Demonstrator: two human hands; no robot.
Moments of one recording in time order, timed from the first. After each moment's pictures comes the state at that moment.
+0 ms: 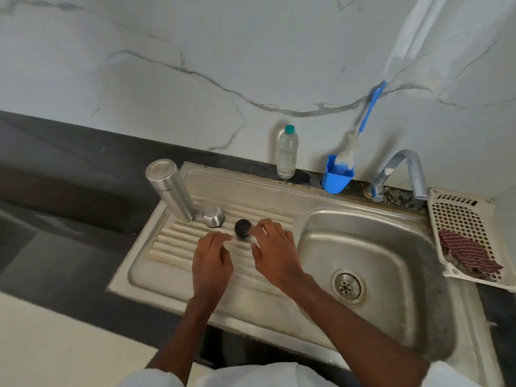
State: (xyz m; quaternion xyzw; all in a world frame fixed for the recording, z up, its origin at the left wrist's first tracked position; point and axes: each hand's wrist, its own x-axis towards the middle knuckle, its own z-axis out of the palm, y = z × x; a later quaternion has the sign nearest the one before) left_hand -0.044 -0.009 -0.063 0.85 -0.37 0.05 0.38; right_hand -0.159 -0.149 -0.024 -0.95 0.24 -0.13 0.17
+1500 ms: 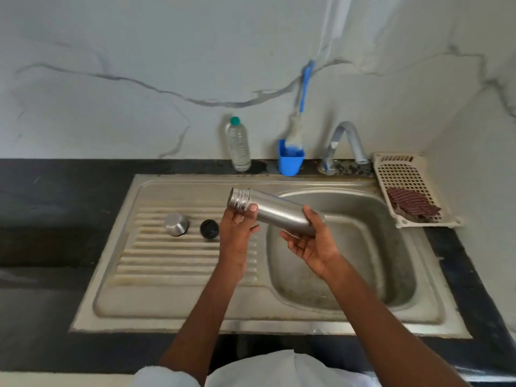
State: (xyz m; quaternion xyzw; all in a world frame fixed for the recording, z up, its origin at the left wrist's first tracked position) left_hand -0.116 -0.115 0.007 0.58 -0.16 -0.41 0.69; right_hand -0.276 -0.202 0.001 -0.21 0.50 -0.28 0.79
